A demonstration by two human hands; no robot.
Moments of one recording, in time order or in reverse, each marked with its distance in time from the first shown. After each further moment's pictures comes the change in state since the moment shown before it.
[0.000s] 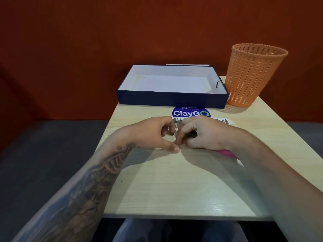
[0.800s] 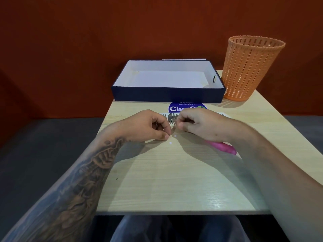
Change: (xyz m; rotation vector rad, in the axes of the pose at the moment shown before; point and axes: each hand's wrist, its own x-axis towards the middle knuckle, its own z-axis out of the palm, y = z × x) left_hand 0.001 -0.012 -0.006 -0.135 -0.006 0.064; right_hand 0.005 0.009 -0.003 -0.142 0.091 0.095
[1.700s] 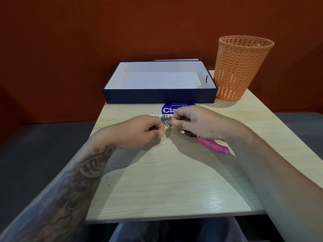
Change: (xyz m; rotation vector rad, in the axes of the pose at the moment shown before) left_hand -0.004 0.013 0.003 0.170 -0.044 0.040; right_hand -0.003 0.004 -0.007 0.129 0.029 0.008
